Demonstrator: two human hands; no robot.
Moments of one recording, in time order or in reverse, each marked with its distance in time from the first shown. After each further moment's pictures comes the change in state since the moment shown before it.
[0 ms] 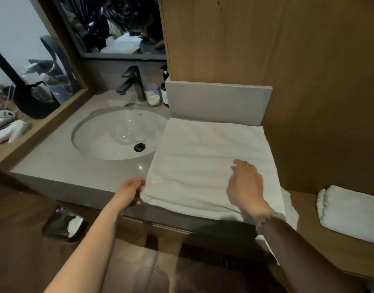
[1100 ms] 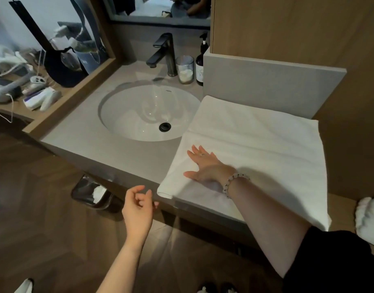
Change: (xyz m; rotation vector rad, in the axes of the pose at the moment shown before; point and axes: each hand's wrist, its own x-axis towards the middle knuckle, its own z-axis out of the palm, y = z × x) left_hand -0.045 -0.060 0.008 -0.144 0.603 0.210; right_hand 0.063 -0.125 0.092 -0.083 -0.741 -0.505
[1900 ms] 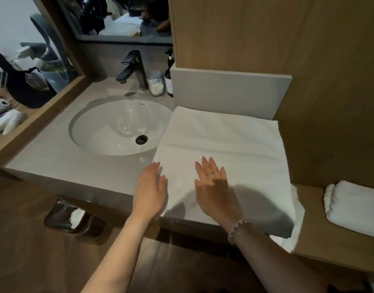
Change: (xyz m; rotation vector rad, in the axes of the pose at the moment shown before) left_hand 0.015 0.059 0.060 0.583 -0.380 0.470; right_hand -0.088 0.017 0.039 -0.042 0.729 0.108
